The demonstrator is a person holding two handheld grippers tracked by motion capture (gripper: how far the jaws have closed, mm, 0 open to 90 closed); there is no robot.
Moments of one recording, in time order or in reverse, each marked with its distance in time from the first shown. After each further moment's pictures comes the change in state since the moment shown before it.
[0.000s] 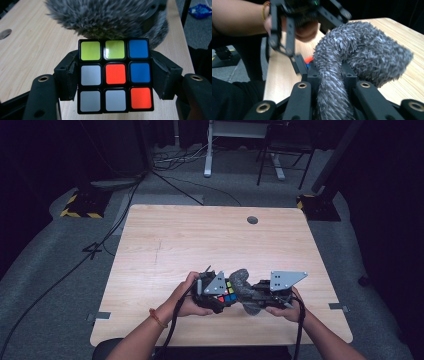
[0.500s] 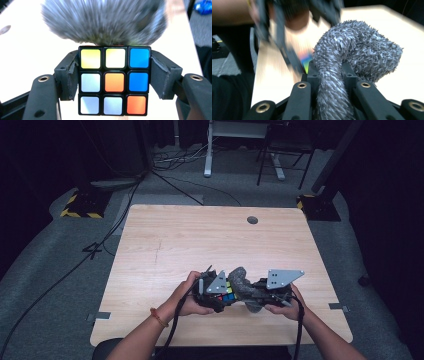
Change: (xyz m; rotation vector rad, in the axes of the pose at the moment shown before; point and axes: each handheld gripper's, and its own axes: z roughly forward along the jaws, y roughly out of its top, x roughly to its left) left arm 0.006 -0.001 -0.009 -0.020 0.024 -0.020; right arm -0.010 -0.004 0.002 0.109 -0.045 0.023
